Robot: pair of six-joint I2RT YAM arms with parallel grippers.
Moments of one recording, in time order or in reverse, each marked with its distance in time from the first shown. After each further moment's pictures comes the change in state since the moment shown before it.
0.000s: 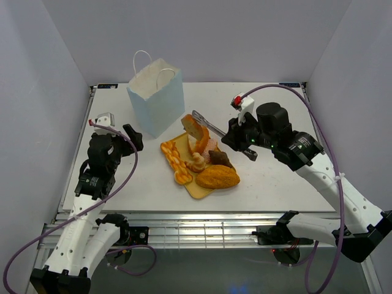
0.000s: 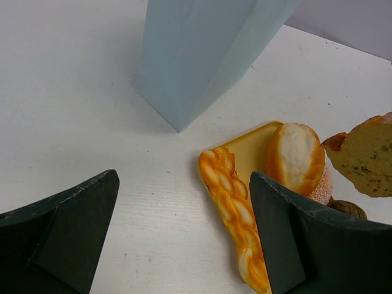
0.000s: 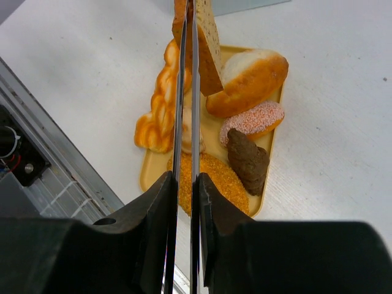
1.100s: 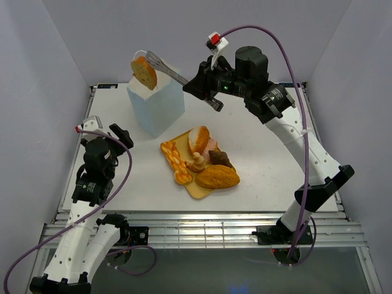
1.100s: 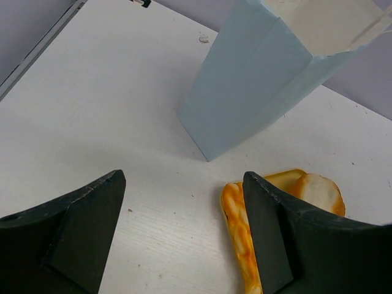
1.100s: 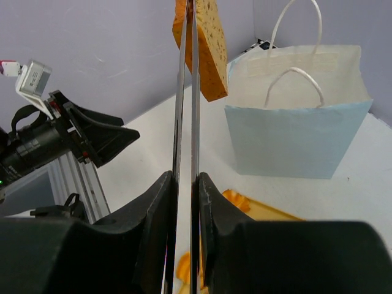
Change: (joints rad) left arm 0.000 -0.075 0.000 -0.008 -0.243 -0.067; right arm 0.000 0.512 0.737 0.136 -0.231 0.088
